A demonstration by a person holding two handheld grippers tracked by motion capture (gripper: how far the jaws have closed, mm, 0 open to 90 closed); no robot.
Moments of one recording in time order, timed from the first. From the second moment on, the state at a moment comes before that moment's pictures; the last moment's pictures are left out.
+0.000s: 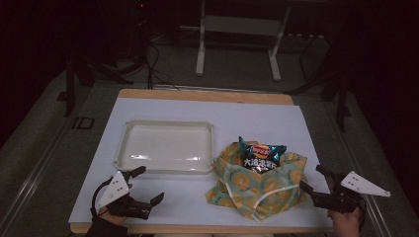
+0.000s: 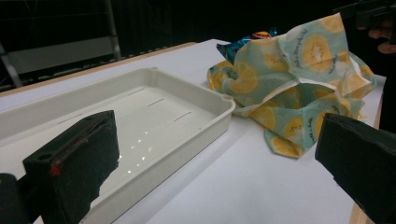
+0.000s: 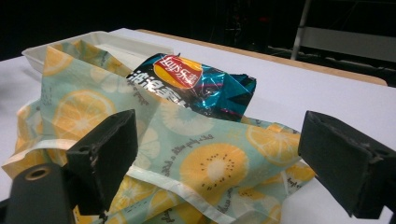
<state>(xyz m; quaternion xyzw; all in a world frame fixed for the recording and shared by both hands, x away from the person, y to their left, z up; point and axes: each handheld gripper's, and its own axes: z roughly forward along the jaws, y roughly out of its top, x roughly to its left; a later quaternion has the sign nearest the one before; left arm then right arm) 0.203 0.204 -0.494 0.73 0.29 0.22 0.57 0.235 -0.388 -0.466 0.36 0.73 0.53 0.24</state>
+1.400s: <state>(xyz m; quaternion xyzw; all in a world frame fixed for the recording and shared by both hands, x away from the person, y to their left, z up) 0.200 0.193 -0.495 0.75 0.28 0.21 0.56 0.278 -0.351 -0.431 0.33 0.76 0.50 0.23</state>
